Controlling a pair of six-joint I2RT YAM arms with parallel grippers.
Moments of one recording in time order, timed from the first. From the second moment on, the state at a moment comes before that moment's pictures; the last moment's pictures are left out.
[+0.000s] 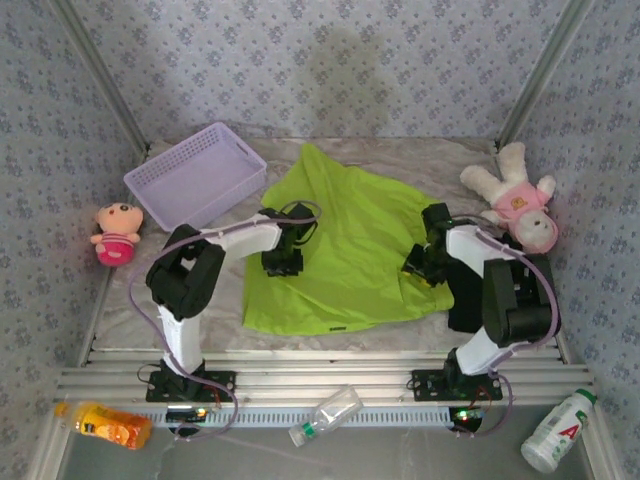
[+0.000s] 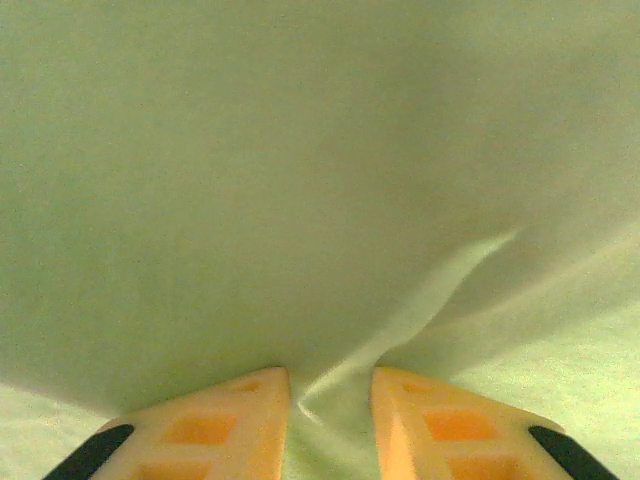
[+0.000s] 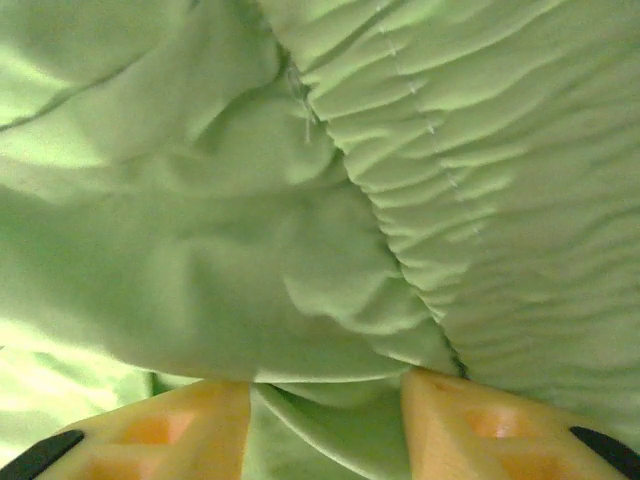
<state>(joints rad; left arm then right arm) -0.69 1.90 1.26 -0.87 -0.07 -0.72 0.14 1.55 0.89 -0.76 -0.16 0.61</state>
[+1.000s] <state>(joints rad) -0.62 1.37 0.97 -0.96 -0.03 -0.77 -0.07 1.25 0.60 -0.76 -0.28 0.78</state>
